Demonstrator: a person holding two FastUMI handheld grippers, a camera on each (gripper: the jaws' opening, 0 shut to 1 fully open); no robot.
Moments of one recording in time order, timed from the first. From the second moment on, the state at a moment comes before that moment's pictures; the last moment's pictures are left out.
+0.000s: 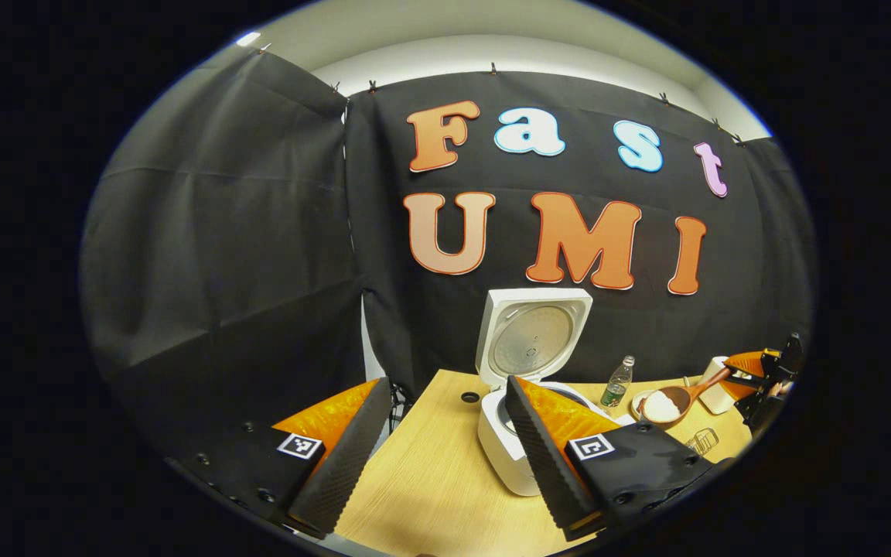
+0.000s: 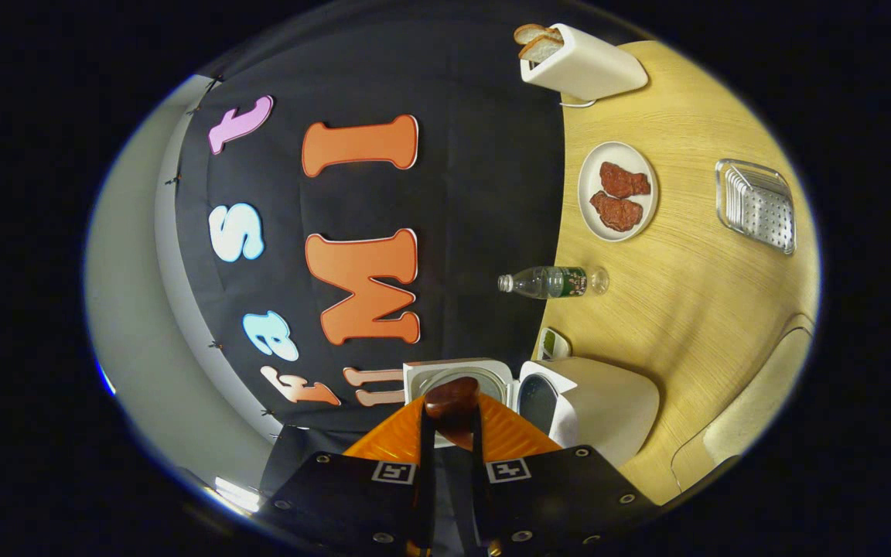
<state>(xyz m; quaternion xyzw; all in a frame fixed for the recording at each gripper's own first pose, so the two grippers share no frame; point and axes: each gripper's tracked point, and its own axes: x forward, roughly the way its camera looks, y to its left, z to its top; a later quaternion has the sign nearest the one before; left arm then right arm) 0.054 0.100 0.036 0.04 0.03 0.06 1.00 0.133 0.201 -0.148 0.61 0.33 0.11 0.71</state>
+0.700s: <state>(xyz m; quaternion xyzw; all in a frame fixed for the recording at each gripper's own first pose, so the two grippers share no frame) 0.028 0.144 0.043 0.03 0.03 0.13 0.99 0.215 0.303 -0.128 0.48 0.30 0.17 0.80</state>
